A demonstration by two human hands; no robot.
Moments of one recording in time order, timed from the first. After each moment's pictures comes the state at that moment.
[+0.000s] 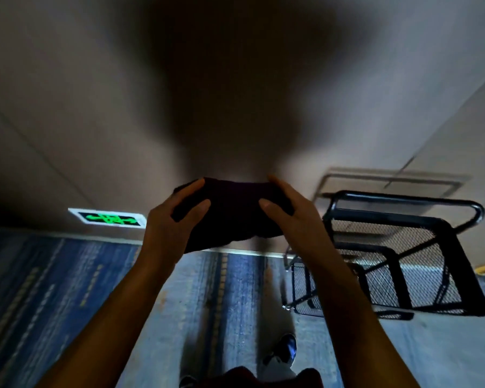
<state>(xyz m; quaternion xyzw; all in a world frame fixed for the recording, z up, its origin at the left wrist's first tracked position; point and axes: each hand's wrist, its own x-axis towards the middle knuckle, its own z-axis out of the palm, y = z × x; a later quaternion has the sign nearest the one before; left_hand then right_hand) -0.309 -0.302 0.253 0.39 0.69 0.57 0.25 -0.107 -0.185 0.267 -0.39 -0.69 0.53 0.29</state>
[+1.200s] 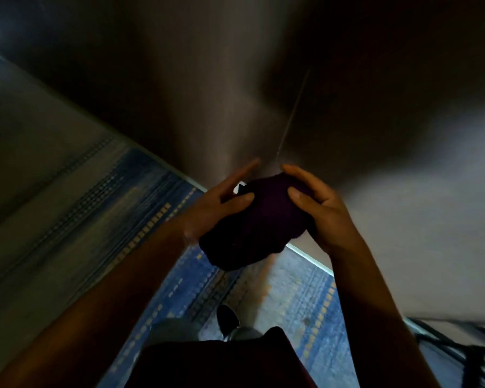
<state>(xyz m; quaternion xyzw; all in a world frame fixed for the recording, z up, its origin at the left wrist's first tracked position) -0.856 -0.573 0.220 0.28 0.59 0.60 0.46 -0.712 -0.392 0.239 -0.17 -0.66 0.72 0.13</state>
